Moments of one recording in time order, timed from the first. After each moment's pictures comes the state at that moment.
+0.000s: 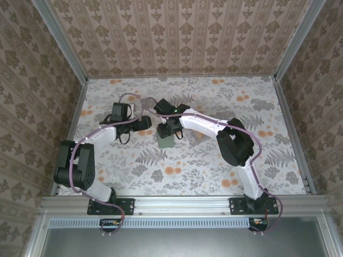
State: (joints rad) left arm -0.25 1.54 0.85 -0.17 0.25 -0.33; right arm 0.77 2.16 1.76 -0.78 0.04 0.29
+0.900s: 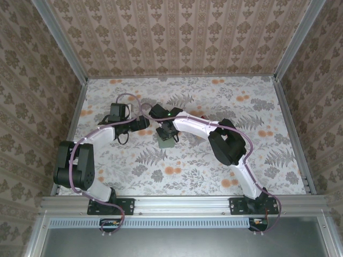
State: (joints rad) left arm -0.22 1.54 0.84 -0.16 0.25 -0.36; right arm 0.80 2.25 1.82 -0.83 0.15 0.28
